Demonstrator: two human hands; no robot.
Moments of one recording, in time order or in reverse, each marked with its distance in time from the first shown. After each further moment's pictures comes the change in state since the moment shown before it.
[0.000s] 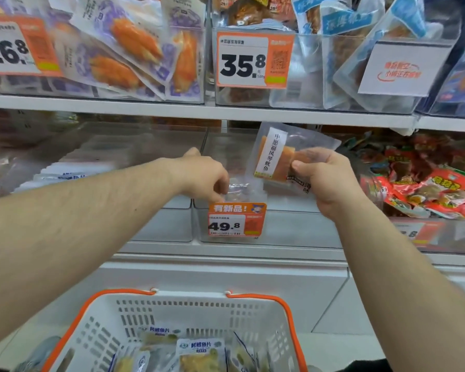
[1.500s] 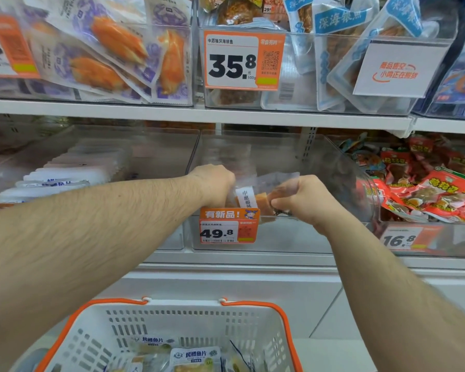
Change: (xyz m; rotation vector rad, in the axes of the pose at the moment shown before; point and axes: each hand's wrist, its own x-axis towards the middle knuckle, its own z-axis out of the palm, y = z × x) left_hand 0.050 0.026 0.016 0.047 0.010 -0.151; right_hand -0.001 0.024 -0.004 -0.552 -0.247 0.035
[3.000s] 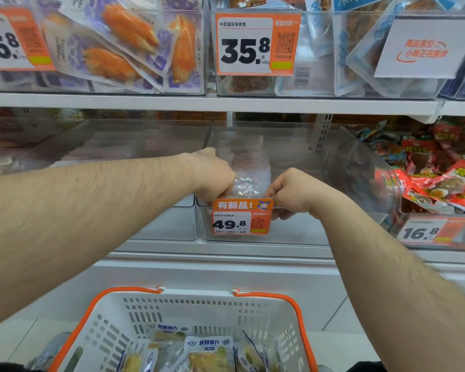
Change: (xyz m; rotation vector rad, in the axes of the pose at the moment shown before) left_hand -0.031 -0.016 -0.017 0.448 -0.150 0.212; right_hand 0.009 -0.023 0.023 -0.304 -0.332 0.091
